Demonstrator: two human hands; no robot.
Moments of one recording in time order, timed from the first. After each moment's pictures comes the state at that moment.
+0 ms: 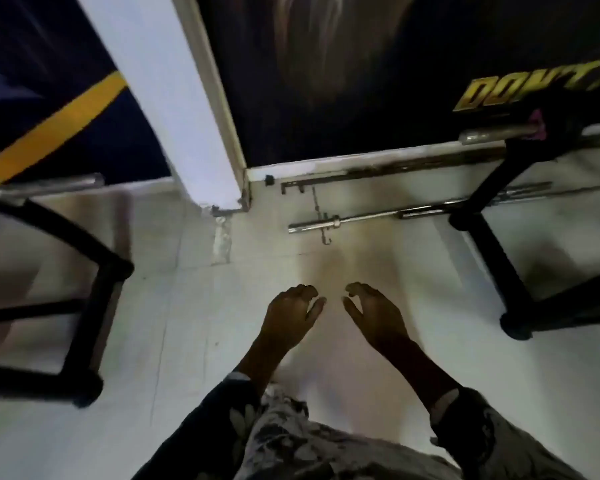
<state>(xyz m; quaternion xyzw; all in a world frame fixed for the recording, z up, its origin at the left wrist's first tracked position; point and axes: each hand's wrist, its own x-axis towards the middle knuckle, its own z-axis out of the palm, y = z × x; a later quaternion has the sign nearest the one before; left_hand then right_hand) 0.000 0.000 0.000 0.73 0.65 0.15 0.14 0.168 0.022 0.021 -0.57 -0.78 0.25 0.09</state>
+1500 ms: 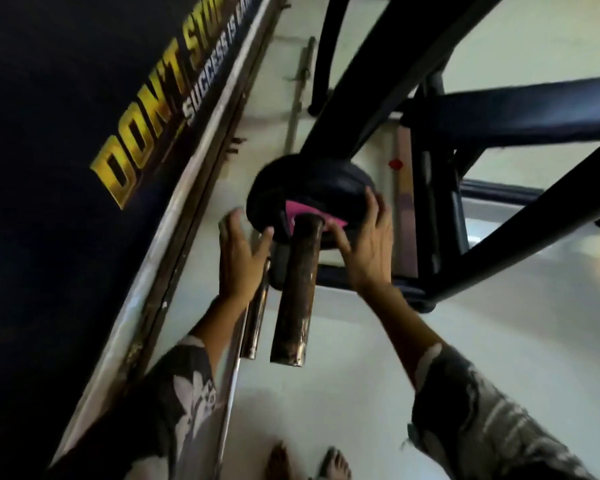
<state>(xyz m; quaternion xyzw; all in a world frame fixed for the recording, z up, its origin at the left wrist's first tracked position) 0.456 0.861 -0.131 0.83 0.29 0.23 0.43 0.535 0.701 -0.087 -0.90 -0.16 -0.01 0.41</state>
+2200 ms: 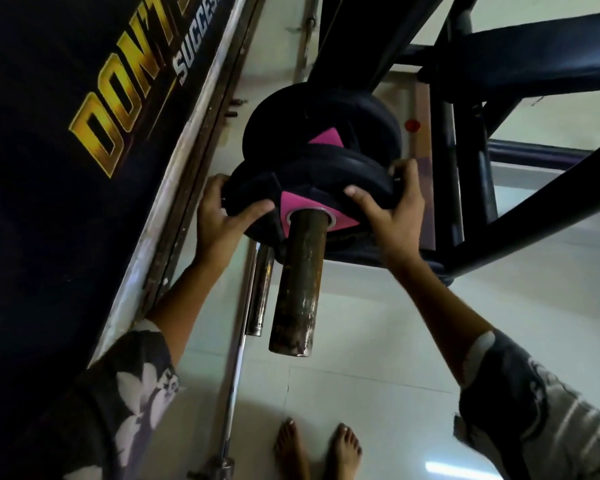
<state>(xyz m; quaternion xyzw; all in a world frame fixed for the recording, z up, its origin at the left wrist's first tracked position) 0.456 0.890 -0.150 0.74 0.18 0.25 0.59 0.550 0.693 -0.129 -0.80 -0.15 -0.03 0.59</state>
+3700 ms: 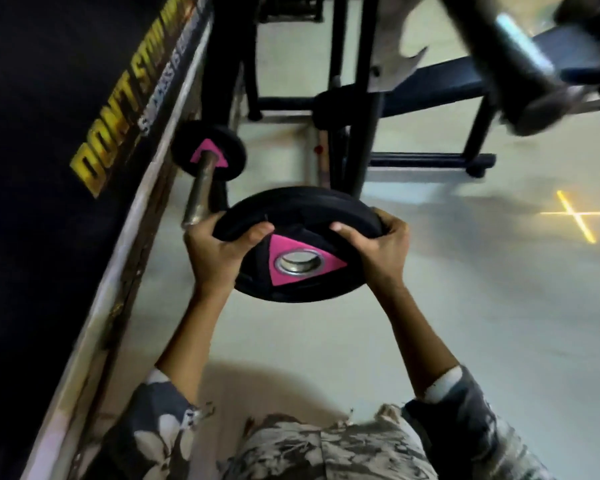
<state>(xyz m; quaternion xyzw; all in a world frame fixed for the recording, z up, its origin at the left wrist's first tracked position) 0.220 0.494 0.113 0.75 0.15 0.34 0.54 0.284 0.307 0.120 -0.74 -0.08 -0.04 0.67</state>
